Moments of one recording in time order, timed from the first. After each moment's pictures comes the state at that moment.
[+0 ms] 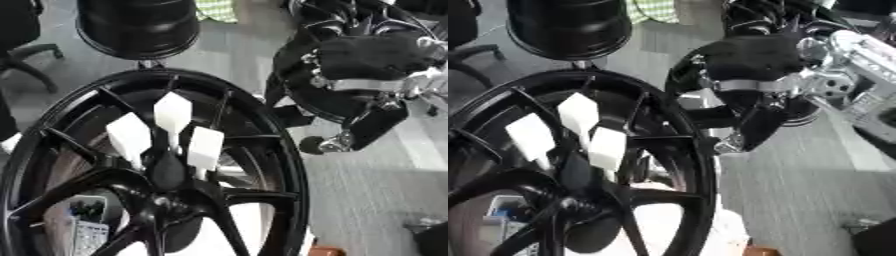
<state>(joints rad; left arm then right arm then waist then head) -0.13 0.39 0.12 -1.76 0.37 -0.04 -0.01 -0.75 -1.12 0.43 -1.99 0.32 -0.22 0.50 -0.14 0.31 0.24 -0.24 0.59</state>
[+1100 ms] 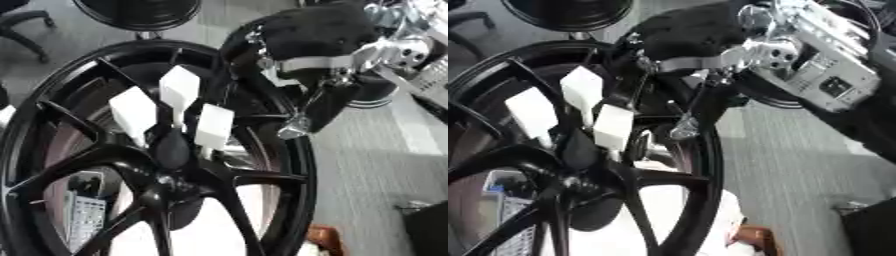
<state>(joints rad) -0.16 0.40 0.11 -1.77 0.36 -0.03 -0.03 -0.88 -1.02 0.50 -1.99 0.32 -0.21 0.58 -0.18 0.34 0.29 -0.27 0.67</state>
